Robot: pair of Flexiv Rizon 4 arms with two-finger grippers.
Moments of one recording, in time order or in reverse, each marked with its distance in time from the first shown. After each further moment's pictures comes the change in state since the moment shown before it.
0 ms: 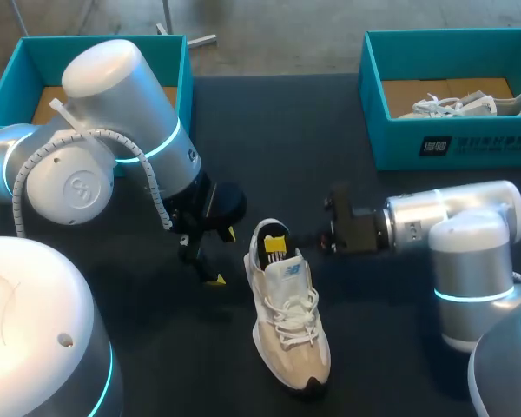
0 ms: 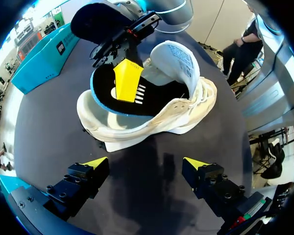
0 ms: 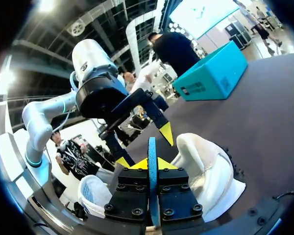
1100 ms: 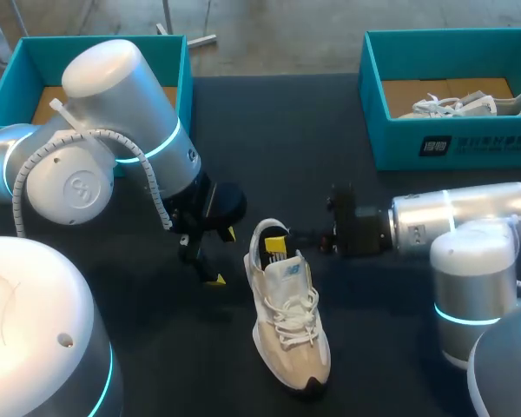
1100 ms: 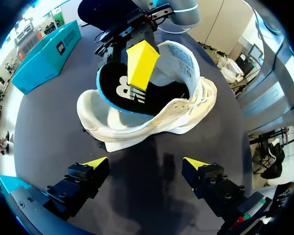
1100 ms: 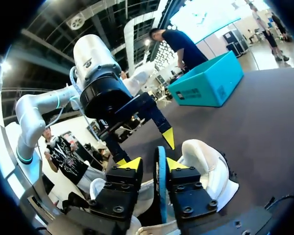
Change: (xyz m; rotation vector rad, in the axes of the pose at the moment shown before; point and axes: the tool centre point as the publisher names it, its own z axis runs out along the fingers) left arm 0.000 0.000 0.000 0.000 0.000 0.000; right arm 0.010 0.008 -0.008 -0.017 -0.105 -0.064
